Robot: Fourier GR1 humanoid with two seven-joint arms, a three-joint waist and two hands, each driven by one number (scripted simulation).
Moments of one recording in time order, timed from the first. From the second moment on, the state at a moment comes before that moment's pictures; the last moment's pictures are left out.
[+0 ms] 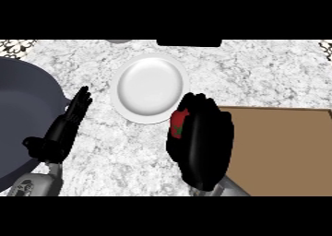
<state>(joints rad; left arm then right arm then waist) -0.11 0.26 -0.10 -1.44 0.11 0.01 -0.12 -0.50 -0.01 0.68 -1.72 1.42 -0.04 1.18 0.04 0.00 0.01</state>
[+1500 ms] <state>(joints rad) -0.15 0.26 -0.11 -1.41 0.09 -0.01 -0.11 -0.90 -0.01 0.33 -0.96 1.06 -0.75 1.04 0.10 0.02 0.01</state>
